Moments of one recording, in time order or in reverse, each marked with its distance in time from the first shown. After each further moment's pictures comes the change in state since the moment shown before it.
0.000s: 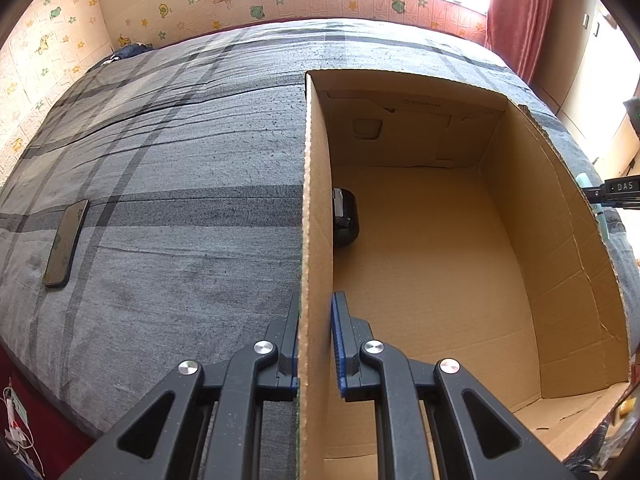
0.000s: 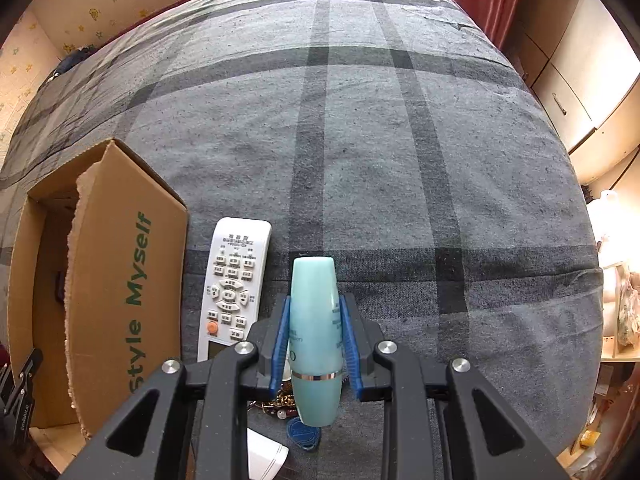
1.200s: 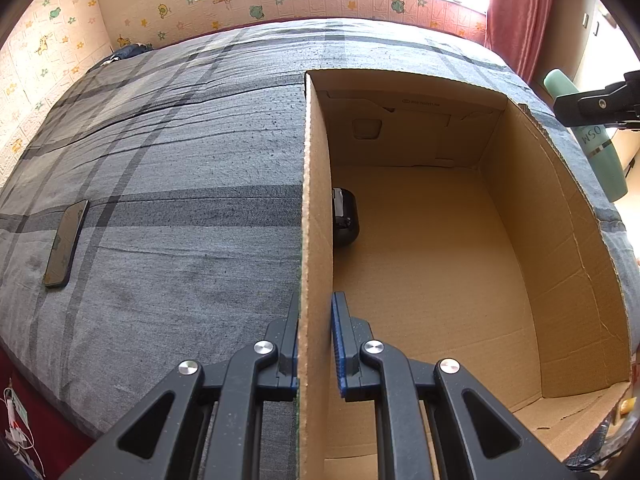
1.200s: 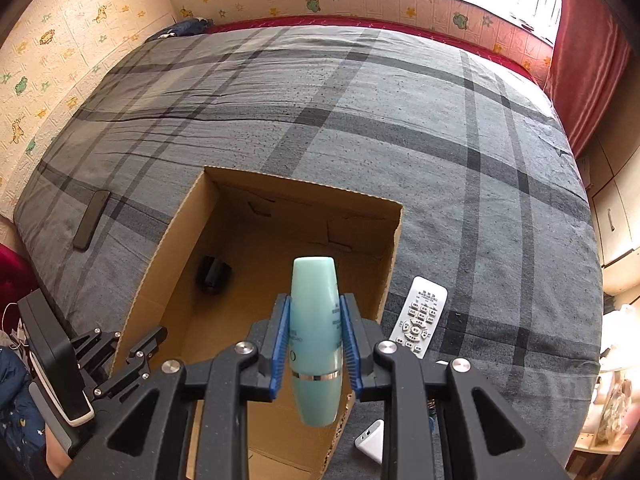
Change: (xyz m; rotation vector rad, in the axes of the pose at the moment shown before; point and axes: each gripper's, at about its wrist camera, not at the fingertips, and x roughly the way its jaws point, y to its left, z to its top) left arm 0.000 -0.001 0.000 0.003 0.000 0.002; right arm -0.076 0.171 -0.008 -0.313 -0.096 0.130
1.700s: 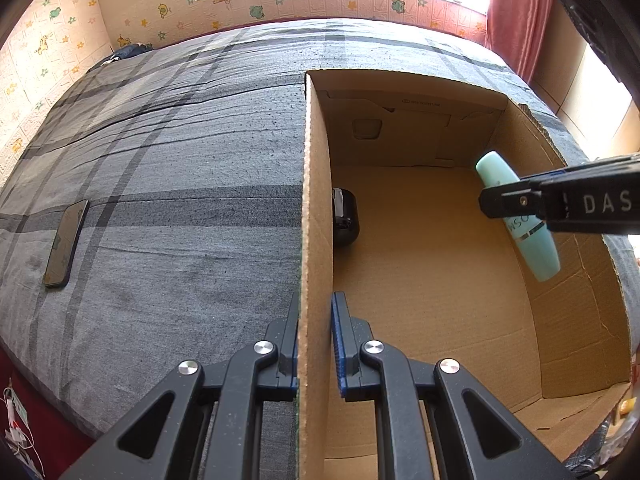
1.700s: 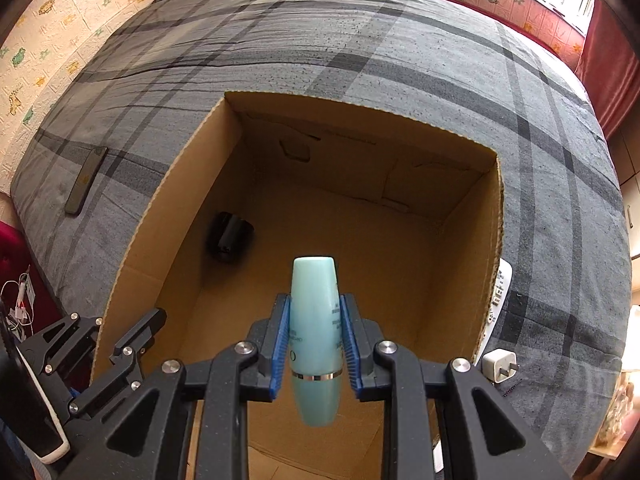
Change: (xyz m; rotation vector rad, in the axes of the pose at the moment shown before) left arm 0.000 0.001 0.000 -0.002 -0.001 -0.001; right arm 0.076 0.037 -0.019 -0.031 0.139 0.017
